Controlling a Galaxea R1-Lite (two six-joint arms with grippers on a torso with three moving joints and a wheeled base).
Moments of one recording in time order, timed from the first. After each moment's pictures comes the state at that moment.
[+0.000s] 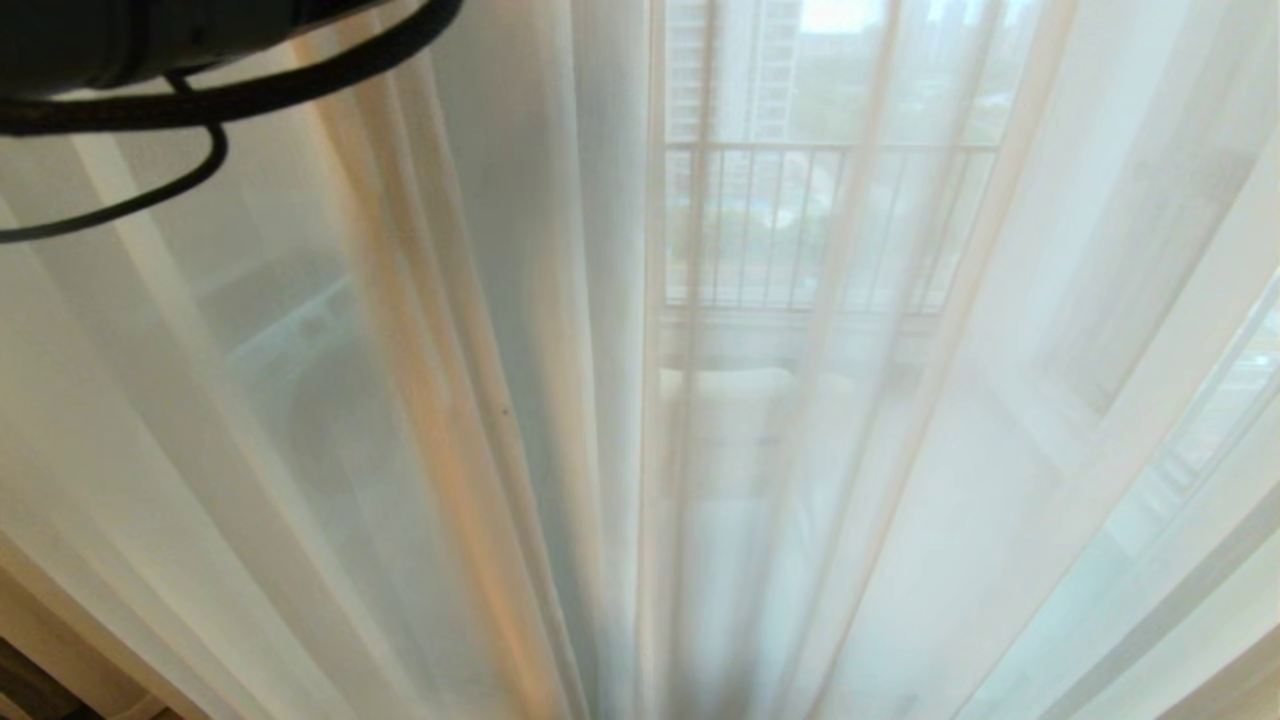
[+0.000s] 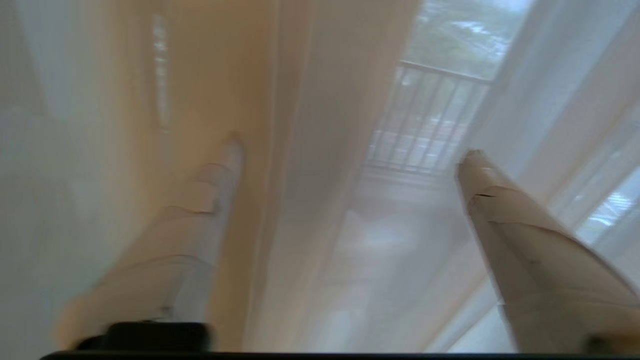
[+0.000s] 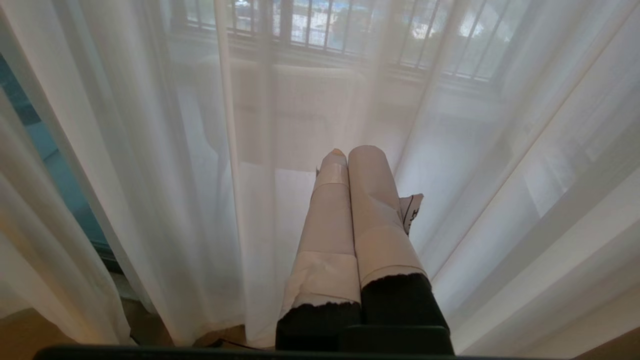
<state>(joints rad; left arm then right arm) -0.79 1.44 -1.50 -0.12 0.63 -0.14 0.00 0.00 0.00 0.01 0.07 -0.12</state>
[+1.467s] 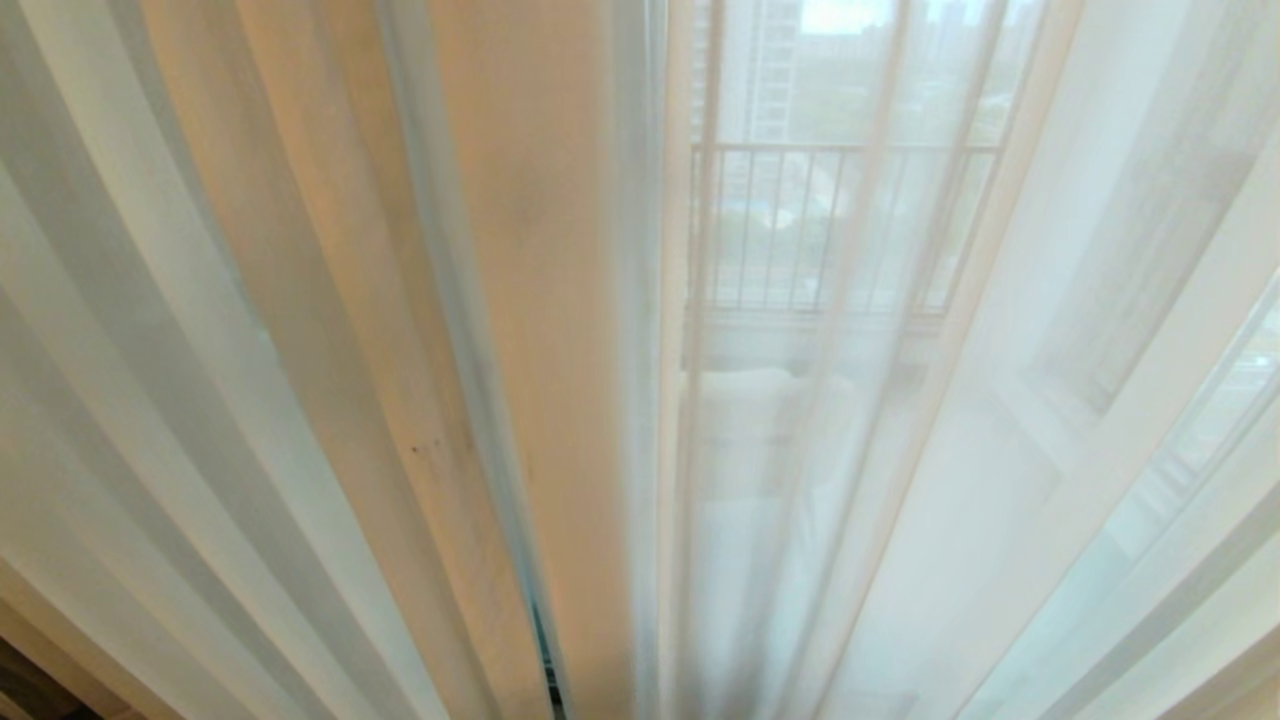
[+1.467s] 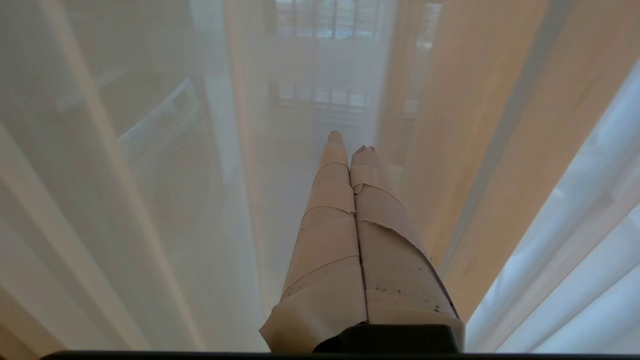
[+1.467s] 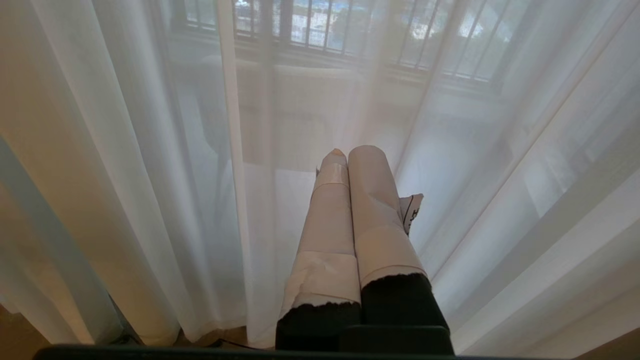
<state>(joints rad) -0.33 0.79 -0.87 0.03 0.37 -0.03 0.00 0.00 0.00 0.01 0.06 -0.12</state>
